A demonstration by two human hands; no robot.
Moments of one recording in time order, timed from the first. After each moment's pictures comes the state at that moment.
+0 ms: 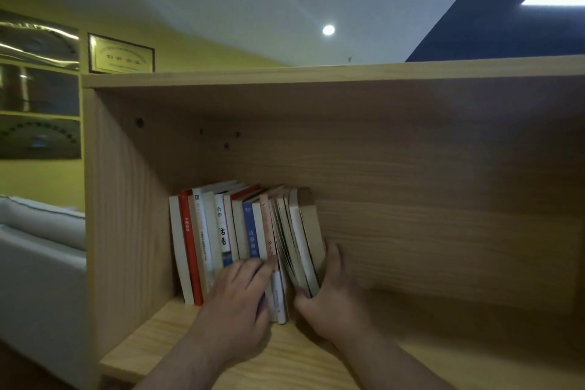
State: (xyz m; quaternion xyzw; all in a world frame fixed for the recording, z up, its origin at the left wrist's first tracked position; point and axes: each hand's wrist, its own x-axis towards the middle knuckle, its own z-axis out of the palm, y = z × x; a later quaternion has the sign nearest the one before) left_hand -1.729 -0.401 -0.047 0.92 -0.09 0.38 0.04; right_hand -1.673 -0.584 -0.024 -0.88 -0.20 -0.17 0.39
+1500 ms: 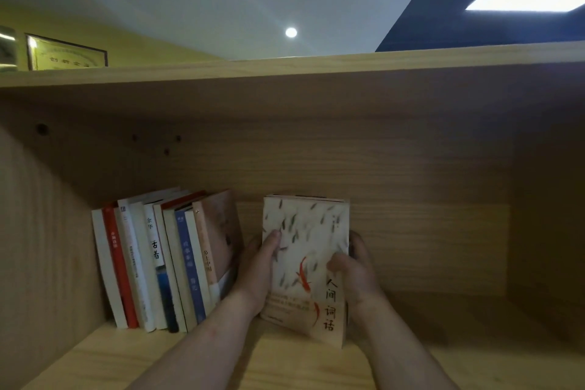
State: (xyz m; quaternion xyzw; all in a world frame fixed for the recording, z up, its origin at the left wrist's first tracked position) left_hand -1.627 -0.517 -0.003 0.63 -0.05 0.15 0.76; right_hand -1.631 -0.685 -0.002 -0.61 -0.13 -0.05 0.78
